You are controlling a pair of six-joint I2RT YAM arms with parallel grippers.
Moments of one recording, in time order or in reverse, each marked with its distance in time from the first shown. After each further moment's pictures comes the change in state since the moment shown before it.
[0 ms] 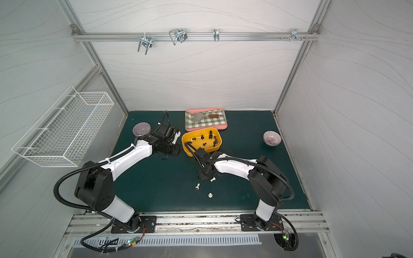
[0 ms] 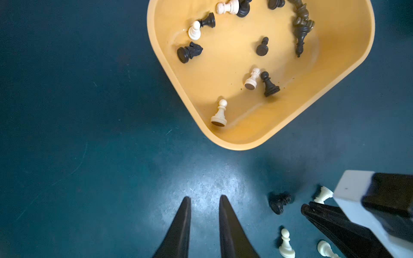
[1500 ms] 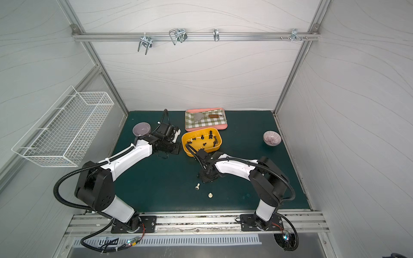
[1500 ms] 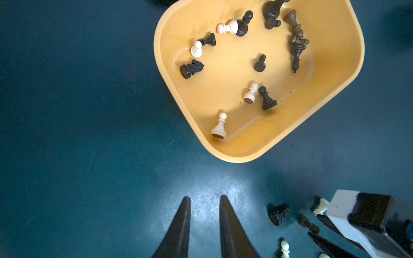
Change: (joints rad) left arm -0.003 0.000 0.007 0.046 -0.022 -0.013; right arm -0.003 0.011 -0.014 -0.071 -0.034 -0.042
